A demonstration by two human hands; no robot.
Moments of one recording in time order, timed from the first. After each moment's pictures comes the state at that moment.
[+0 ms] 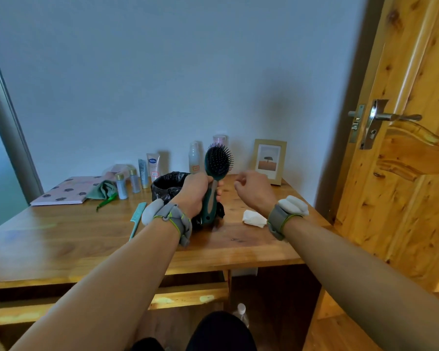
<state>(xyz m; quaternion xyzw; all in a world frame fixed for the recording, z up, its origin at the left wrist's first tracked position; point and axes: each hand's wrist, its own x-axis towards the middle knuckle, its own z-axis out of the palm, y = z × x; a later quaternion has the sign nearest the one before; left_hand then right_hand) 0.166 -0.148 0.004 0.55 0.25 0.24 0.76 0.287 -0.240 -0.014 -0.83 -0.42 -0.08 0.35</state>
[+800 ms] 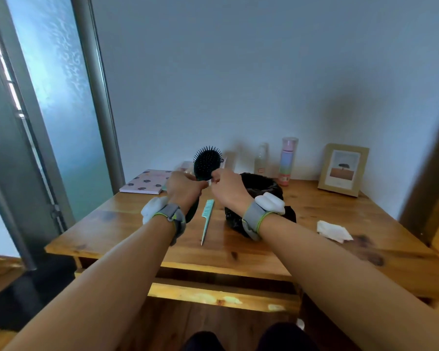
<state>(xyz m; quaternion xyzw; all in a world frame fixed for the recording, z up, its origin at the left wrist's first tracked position) 0.024 -0.024 -0.007 0.70 0.46 0.43 0.35 0.120 -0.087 0.000 -0.75 -0.55 0.01 0.36</state>
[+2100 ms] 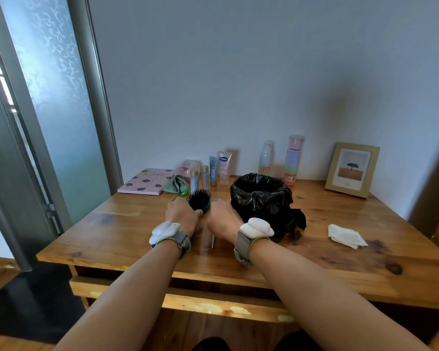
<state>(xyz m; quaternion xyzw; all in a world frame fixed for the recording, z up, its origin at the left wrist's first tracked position) 0.030 0.018 -0.077 0.74 0.57 0.29 0.22 0.112 -0.065 -0.060 -0.80 -0.55 0.06 0.22</state>
